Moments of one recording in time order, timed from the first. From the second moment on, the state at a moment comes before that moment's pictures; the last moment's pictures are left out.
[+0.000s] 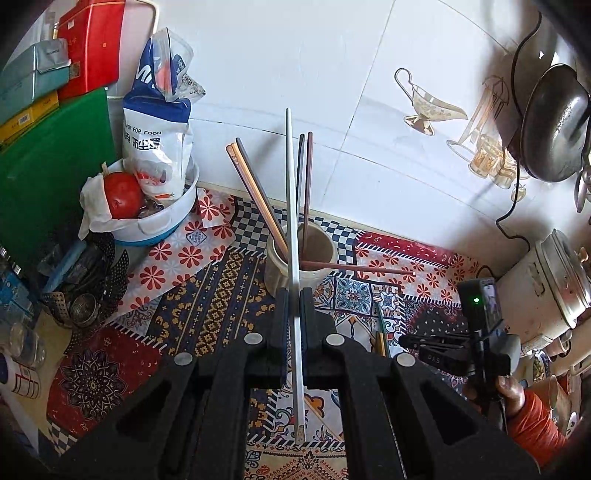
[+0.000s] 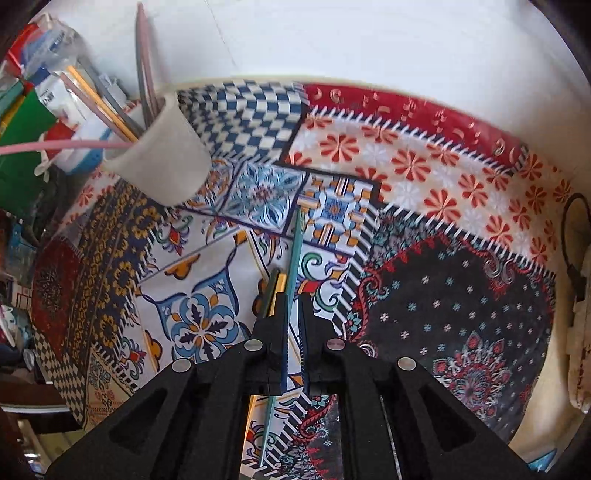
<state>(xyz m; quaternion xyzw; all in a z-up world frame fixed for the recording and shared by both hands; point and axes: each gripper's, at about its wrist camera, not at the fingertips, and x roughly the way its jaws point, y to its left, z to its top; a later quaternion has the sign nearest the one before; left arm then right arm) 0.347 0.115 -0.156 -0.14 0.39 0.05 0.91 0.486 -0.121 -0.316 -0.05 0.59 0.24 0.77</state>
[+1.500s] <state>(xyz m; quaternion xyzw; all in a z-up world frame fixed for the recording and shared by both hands) 0.352 0.123 -0.146 -0.14 0.37 0.06 0.92 0.533 -0.110 -0.347 -0.02 0.62 0.24 0.74</state>
